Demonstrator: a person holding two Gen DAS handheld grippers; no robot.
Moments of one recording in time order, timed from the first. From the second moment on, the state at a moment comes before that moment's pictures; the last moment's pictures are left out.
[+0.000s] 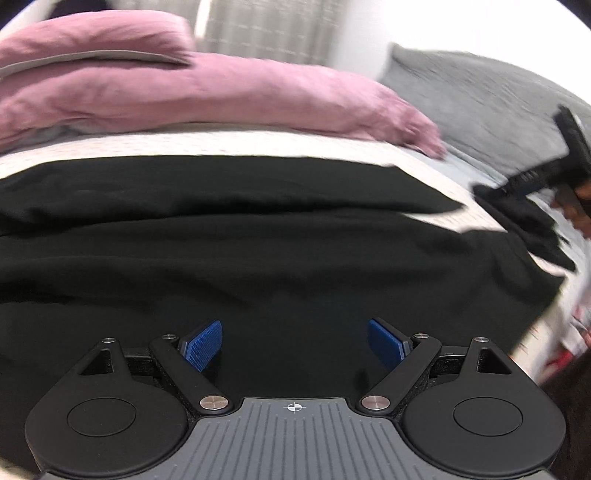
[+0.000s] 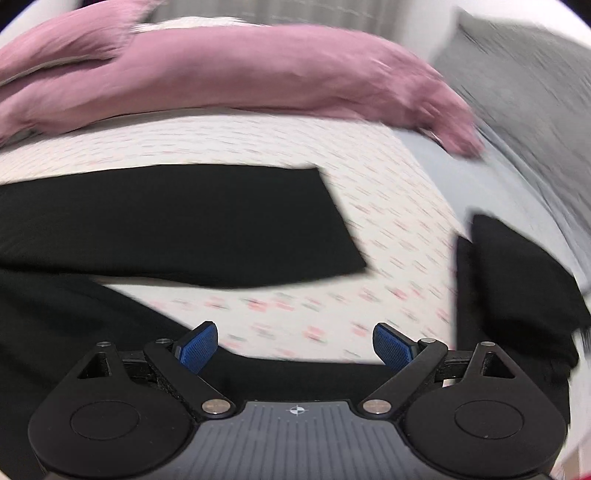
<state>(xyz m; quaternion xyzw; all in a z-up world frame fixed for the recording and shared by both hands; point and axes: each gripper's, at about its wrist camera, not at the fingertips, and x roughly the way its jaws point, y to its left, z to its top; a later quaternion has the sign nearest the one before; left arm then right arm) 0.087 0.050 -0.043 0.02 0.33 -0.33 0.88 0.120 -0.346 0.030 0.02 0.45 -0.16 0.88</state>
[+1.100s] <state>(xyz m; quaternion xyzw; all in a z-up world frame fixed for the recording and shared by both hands) 0.069 -0.036 -0.062 0.11 0.32 -0.42 0.84 0.060 -0.408 -0.013 0.06 0.45 -0.13 0.88</state>
